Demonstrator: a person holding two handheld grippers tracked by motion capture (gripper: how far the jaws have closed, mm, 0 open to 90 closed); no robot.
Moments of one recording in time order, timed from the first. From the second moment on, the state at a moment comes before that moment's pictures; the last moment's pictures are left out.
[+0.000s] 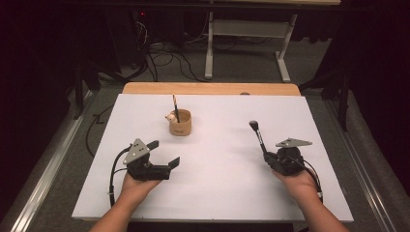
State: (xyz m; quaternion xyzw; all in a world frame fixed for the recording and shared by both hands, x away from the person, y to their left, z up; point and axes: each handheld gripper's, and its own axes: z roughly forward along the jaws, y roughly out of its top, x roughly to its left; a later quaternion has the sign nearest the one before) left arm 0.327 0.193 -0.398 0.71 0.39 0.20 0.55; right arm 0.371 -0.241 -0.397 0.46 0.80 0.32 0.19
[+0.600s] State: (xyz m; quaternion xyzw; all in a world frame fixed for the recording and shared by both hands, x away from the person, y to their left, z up) left arm 0.328 0.192 -0.401 0.72 0.39 0.20 0.54; right arm 0.368 -0.249 -0.406 0.47 0.76 0.39 0.24
